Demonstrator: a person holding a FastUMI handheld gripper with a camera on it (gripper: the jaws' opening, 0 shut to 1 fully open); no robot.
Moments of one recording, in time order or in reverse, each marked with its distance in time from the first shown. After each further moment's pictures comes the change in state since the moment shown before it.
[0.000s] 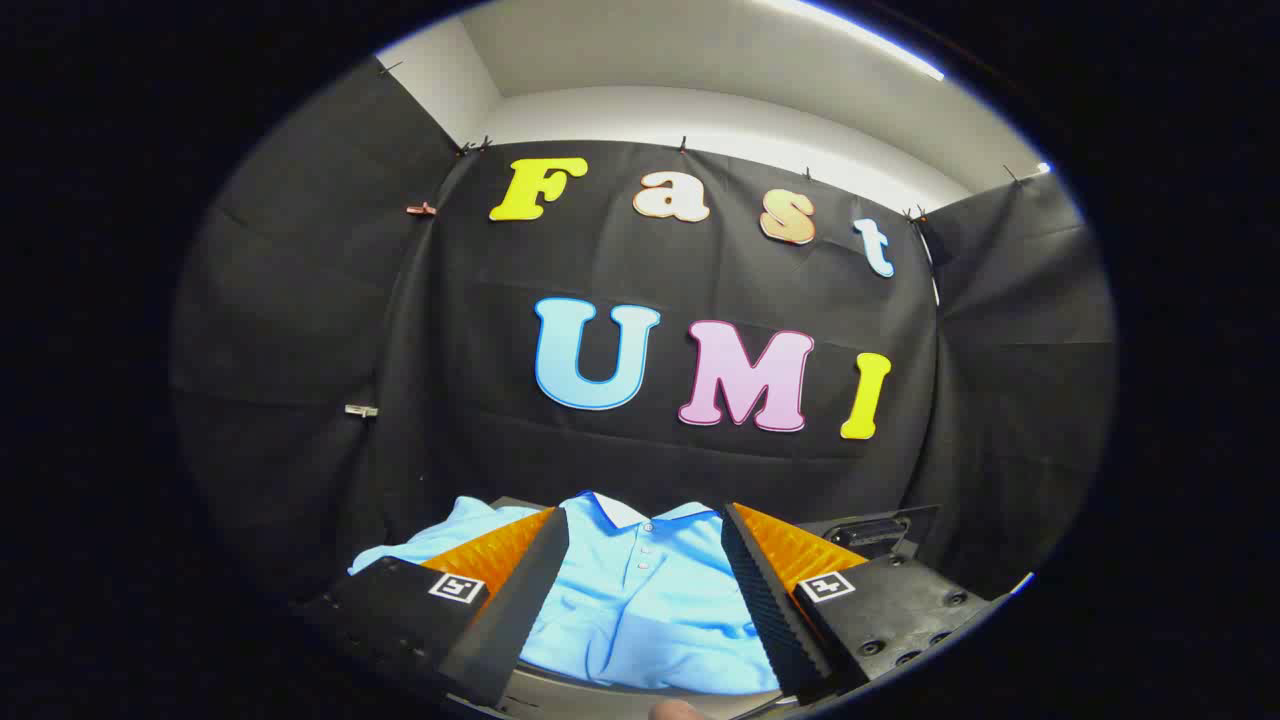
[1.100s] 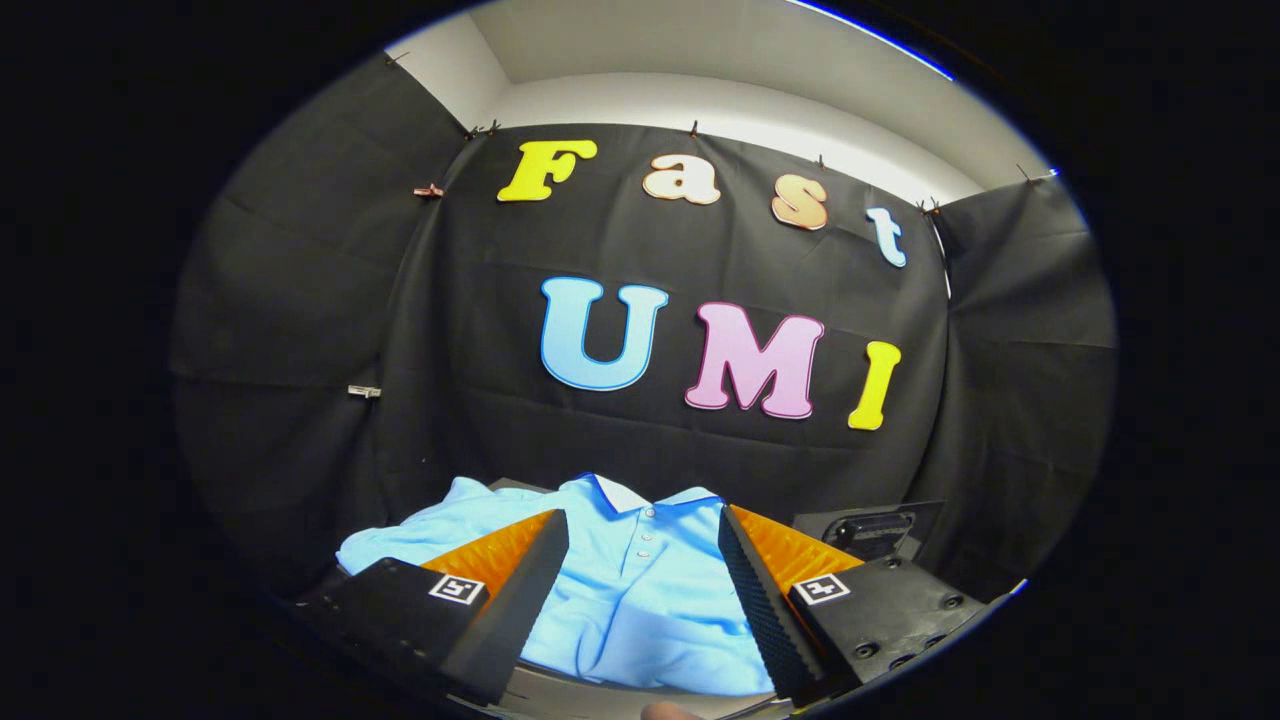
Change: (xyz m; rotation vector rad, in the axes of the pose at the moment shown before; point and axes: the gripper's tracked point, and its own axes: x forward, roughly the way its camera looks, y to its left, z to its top) arm 0.009 0.002 -0.021 -0.017 0.084 0.037
